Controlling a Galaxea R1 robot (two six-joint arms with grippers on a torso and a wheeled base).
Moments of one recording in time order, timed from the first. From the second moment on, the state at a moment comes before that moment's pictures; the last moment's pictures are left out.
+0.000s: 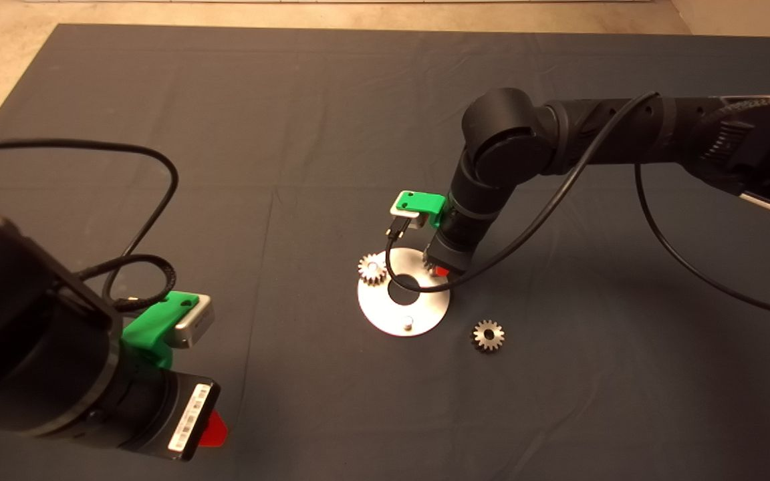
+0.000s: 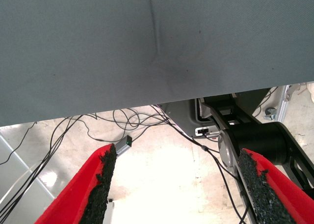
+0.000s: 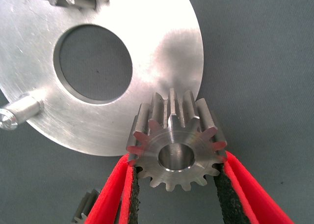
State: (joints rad) left arm -0.56 2.23 -0.35 0.00 1.53 -1.74; right arm 0.36 2.81 -1.23 -0.27 -1.53 0.53
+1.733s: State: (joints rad) left arm -0.56 2.23 -0.35 0.00 1.53 -1.74; right arm 0.35 2.81 -1.22 -0.28 -1.53 0.53
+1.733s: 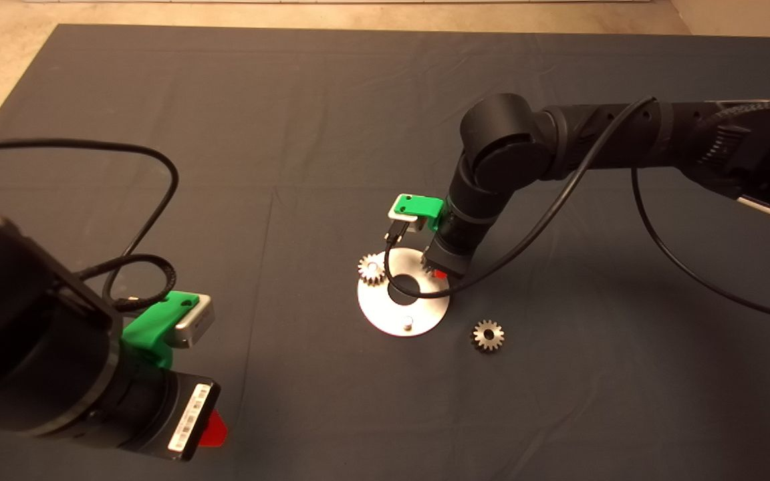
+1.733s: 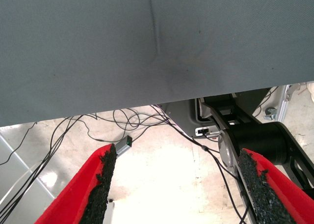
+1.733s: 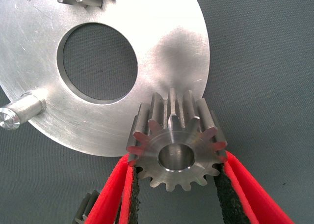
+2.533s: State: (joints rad) left arm -0.56 2.23 -0.35 0.00 1.53 -1.74; right arm 0.35 2.82 -1.21 -0.31 -1.55 0.53
